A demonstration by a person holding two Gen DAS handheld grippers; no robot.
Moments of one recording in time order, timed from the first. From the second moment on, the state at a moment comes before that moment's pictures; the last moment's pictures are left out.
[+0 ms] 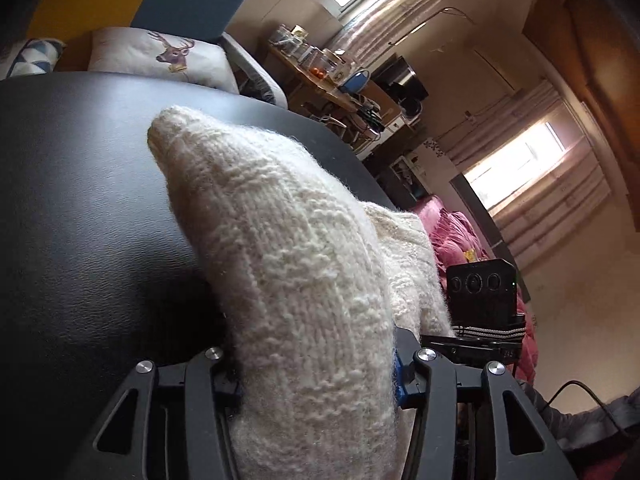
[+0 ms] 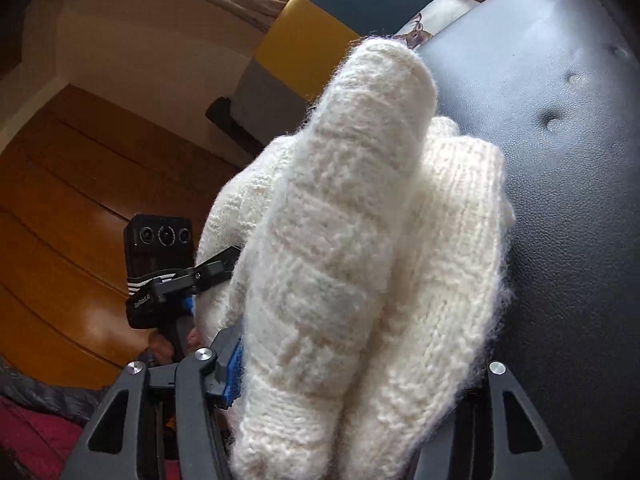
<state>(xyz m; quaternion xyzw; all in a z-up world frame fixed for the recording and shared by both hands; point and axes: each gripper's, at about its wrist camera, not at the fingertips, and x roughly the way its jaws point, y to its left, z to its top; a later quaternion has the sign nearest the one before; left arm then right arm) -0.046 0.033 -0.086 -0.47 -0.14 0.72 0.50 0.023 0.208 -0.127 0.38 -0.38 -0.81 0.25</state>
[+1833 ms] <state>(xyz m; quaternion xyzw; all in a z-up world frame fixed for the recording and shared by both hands) -0.105 0.413 -0.046 -0.44 0.09 0.72 0.53 0.164 0.558 -0.076 0.29 -0.34 -0.88 -0.15</state>
